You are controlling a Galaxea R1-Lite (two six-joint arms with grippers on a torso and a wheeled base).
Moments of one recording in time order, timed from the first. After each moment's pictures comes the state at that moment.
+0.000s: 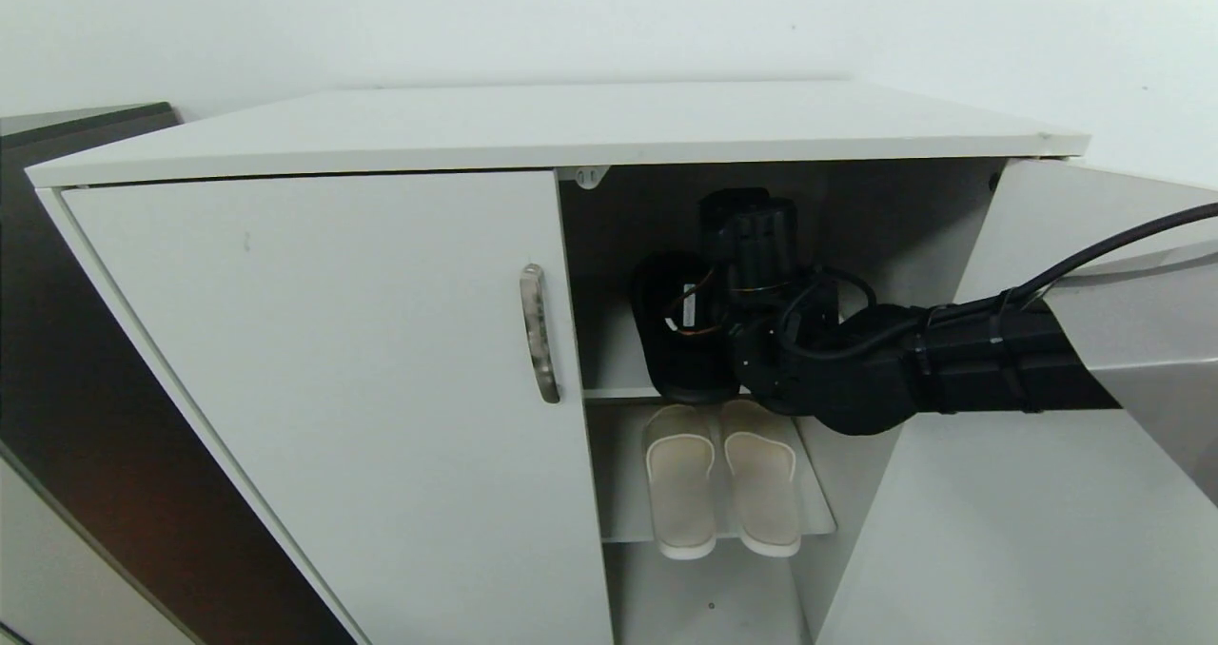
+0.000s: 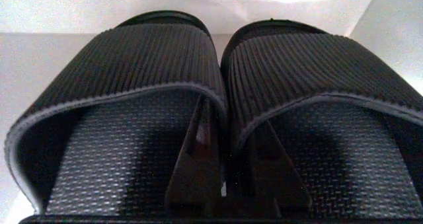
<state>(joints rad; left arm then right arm) 0.00 0.00 0.00 0.00 0.02 -0.01 0.74 2.14 -1.59 -0.36 -0.70 0.16</state>
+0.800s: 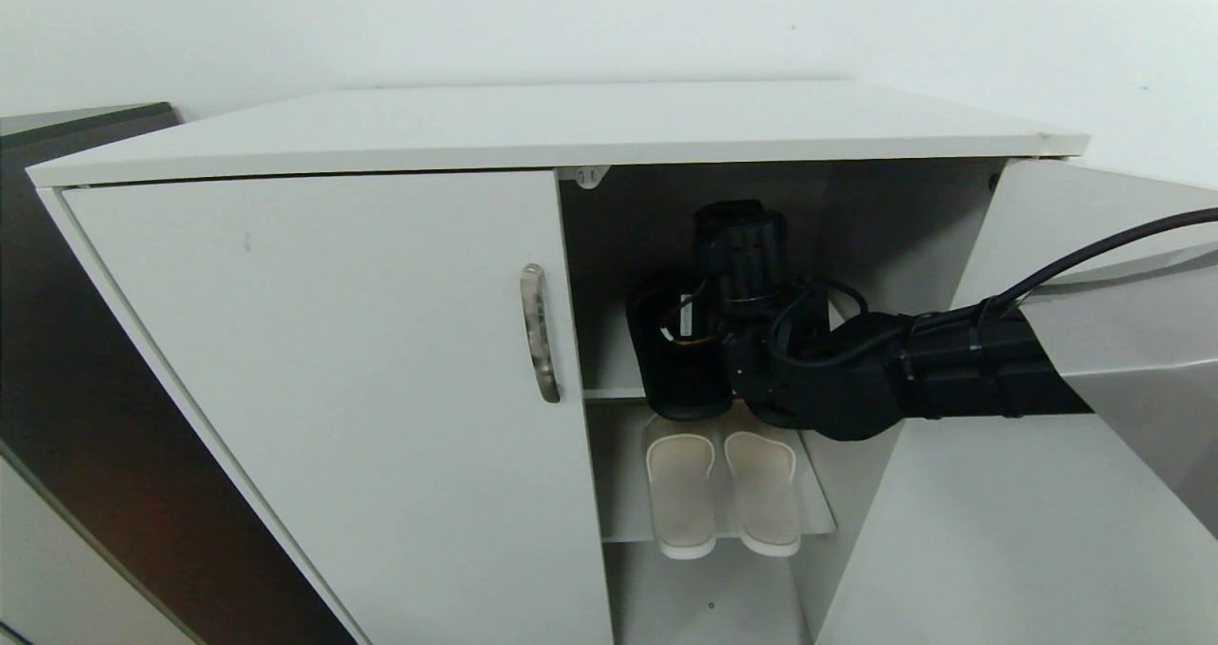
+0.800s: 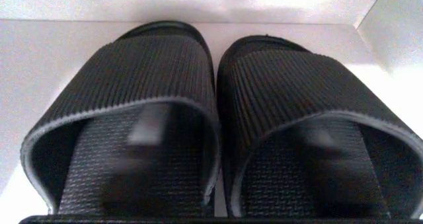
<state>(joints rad) 0.00 0.00 0.00 0.00 0.02 -0.01 0.74 2.16 -1.59 -0.35 -0.70 0.17</state>
